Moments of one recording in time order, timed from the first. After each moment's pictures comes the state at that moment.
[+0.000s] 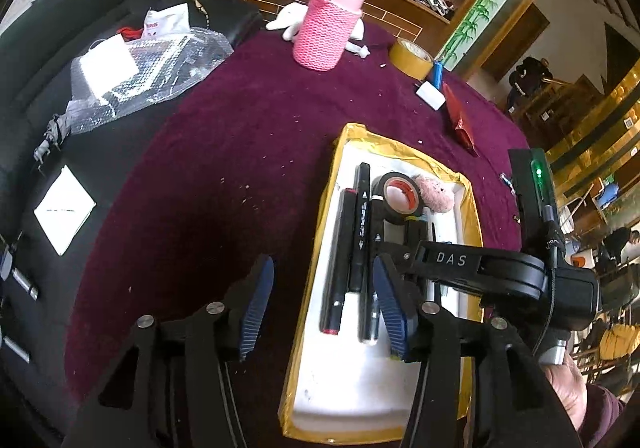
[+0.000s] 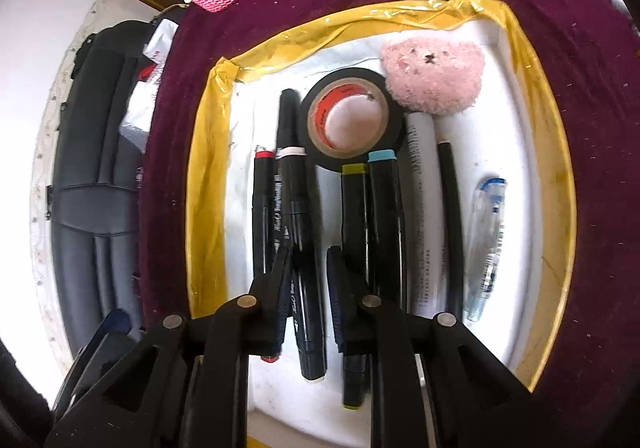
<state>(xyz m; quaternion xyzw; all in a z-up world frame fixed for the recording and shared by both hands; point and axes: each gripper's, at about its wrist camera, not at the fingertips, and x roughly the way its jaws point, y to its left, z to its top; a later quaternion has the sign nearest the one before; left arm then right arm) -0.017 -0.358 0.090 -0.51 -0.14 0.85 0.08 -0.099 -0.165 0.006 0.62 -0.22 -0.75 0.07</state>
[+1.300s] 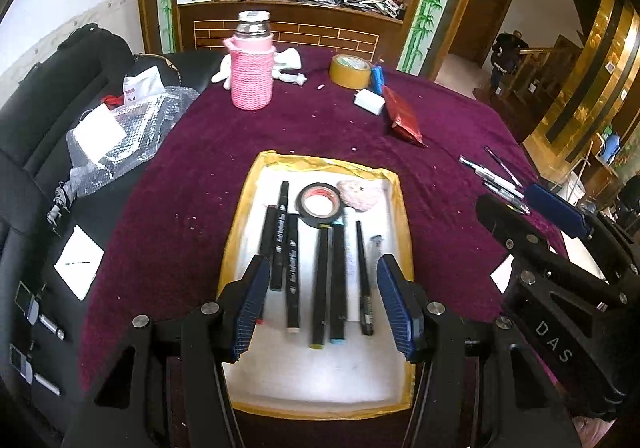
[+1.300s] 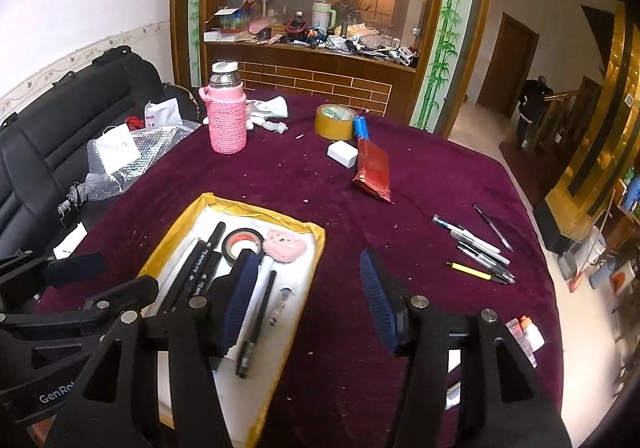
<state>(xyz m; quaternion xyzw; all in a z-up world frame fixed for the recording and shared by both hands) 0.025 -0.254 0.152 -0.46 -0.04 0.88 0.09 0.019 -0.119 0.164 0.36 0.06 -0.93 0.01</state>
